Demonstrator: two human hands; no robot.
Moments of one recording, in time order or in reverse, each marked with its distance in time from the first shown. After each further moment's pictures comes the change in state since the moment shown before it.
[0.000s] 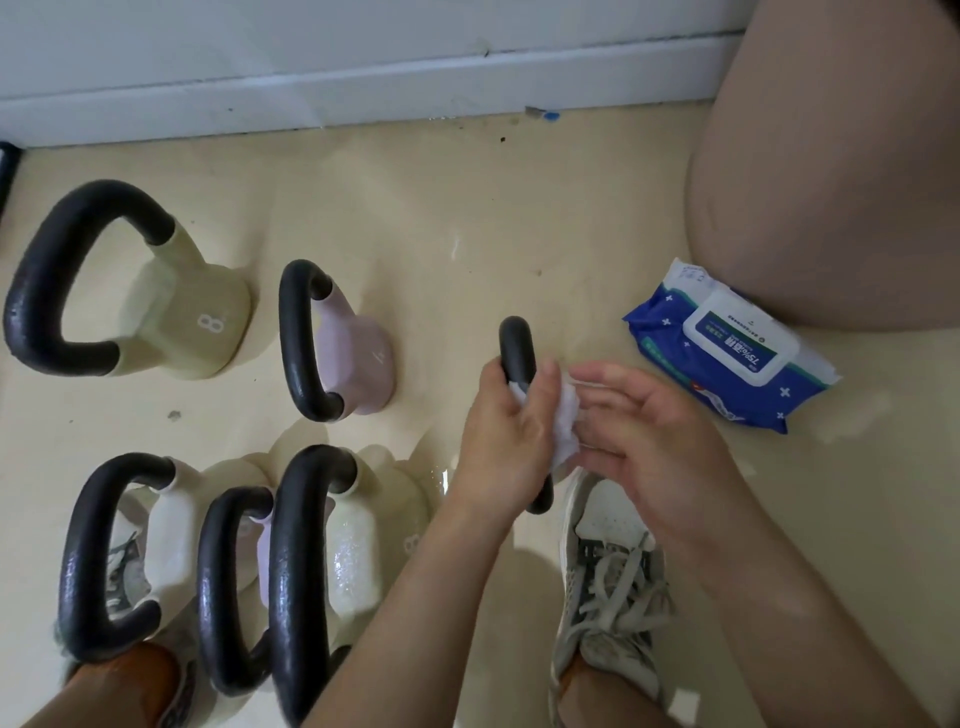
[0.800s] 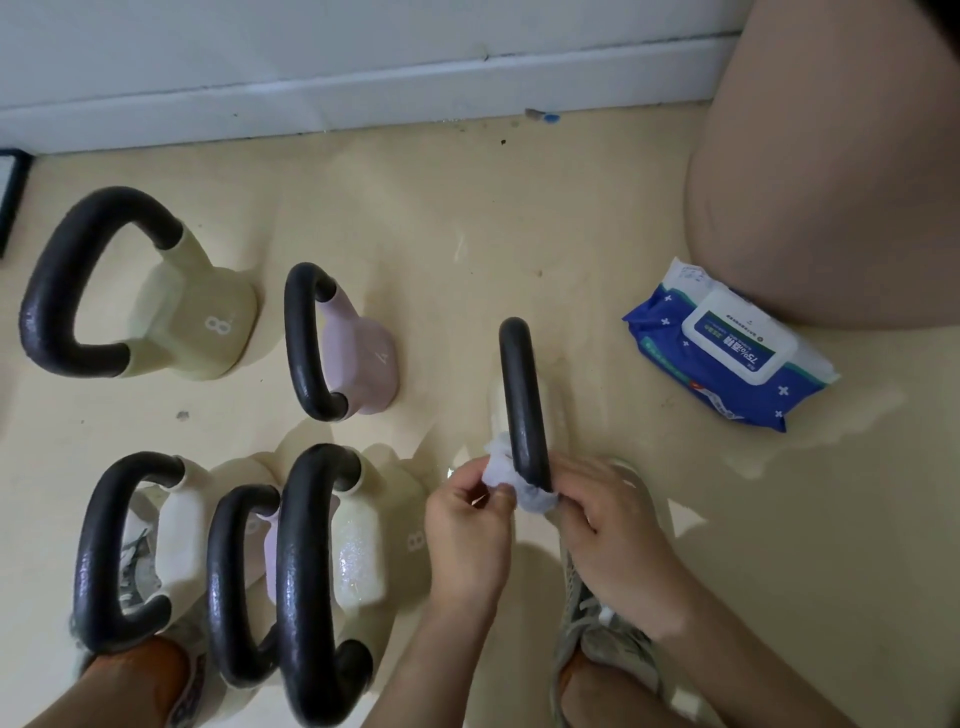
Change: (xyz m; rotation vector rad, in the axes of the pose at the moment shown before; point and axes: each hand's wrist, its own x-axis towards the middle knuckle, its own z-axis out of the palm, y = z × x) left_hand -0.041 -0.061 -0.005 -0.111 0.248 -0.093; right_hand -0.008 0.076 -0.001 -0.884 -0.027 -0.358
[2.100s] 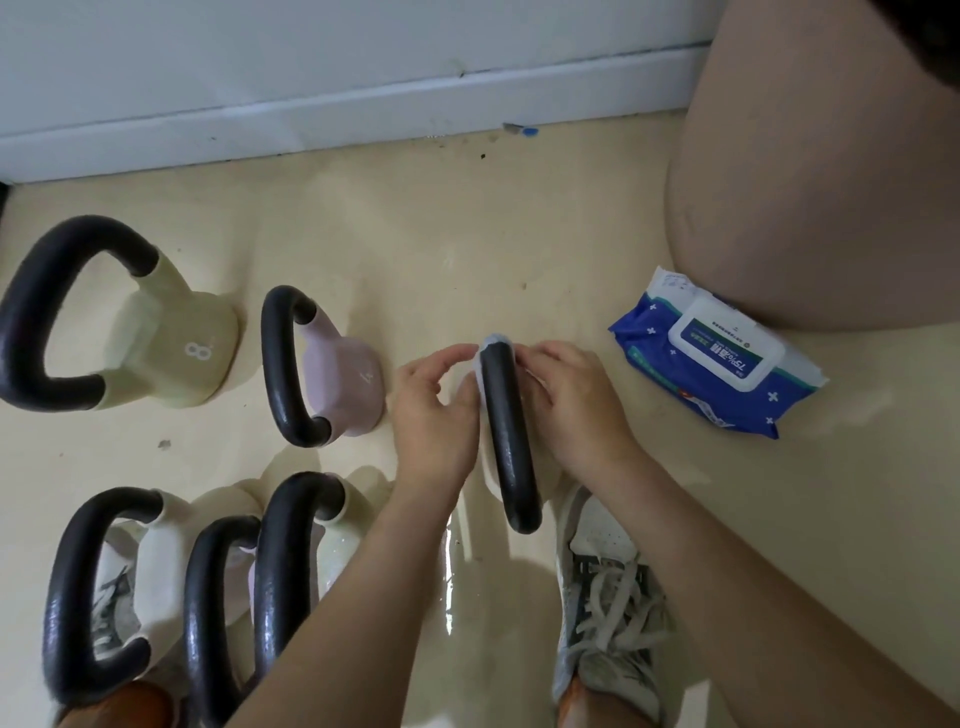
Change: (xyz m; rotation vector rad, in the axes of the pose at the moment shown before) left_hand 0.084 0.046 0.009 0.196 0.071 0.190; right_hand 0.103 0.012 -0.010 -0.138 0.179 0.039
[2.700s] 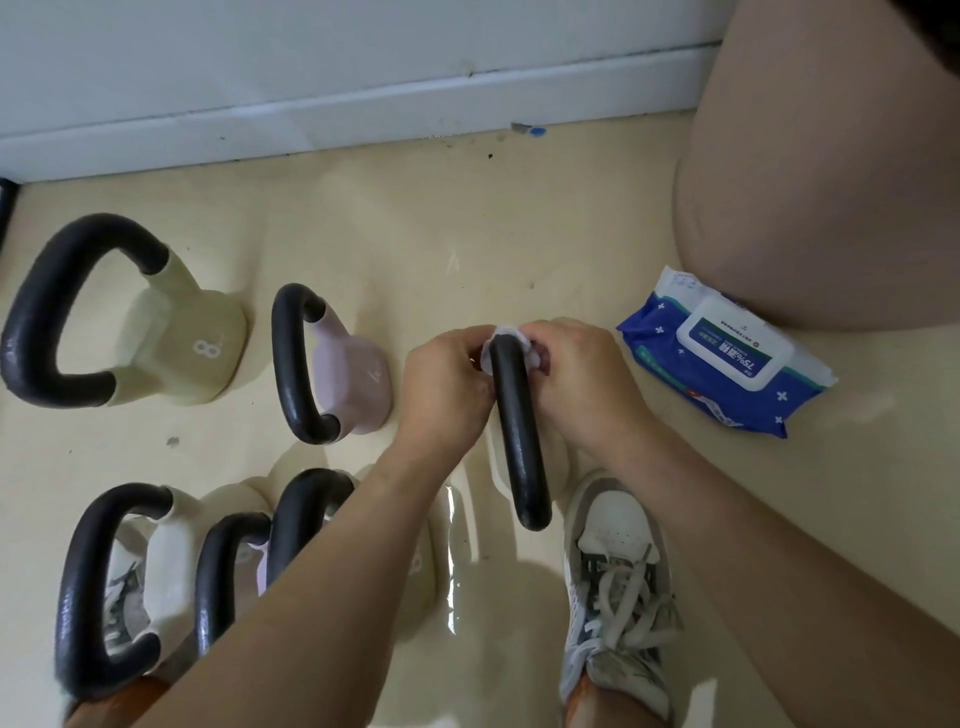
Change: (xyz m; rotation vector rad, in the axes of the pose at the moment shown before) left_hand 0.017 0.025 -0.008 0.281 -0.214 0.353; right_hand 0.013 -0.022 -0.020 -0.086 0.012 -0.114
